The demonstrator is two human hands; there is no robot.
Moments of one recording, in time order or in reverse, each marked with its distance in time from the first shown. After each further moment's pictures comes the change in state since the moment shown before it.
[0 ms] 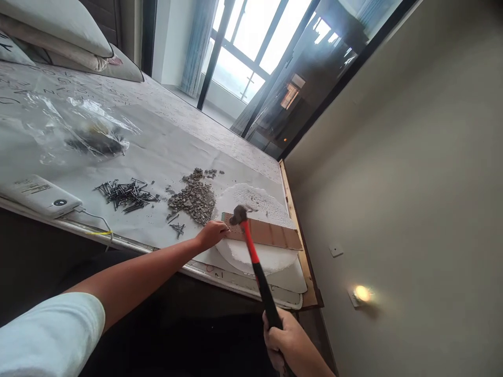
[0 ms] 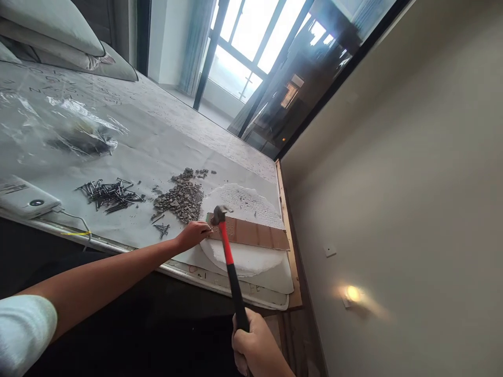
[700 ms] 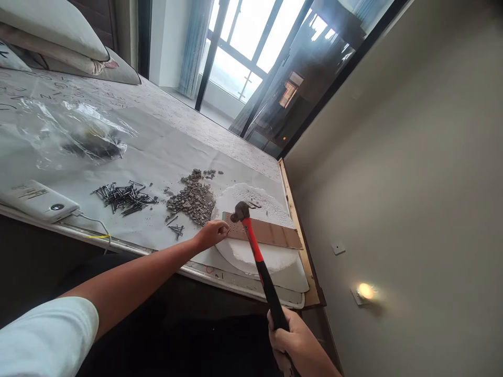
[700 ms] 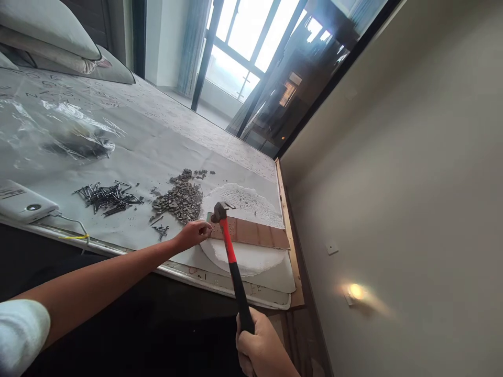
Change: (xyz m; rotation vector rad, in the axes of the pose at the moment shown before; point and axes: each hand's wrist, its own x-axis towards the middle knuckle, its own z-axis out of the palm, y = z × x) left_hand 0.000 0.007 -0.007 -0.161 0.019 -0.119; right_hand 0.003 0.010 -0.006 0.071 0.008 -0.032
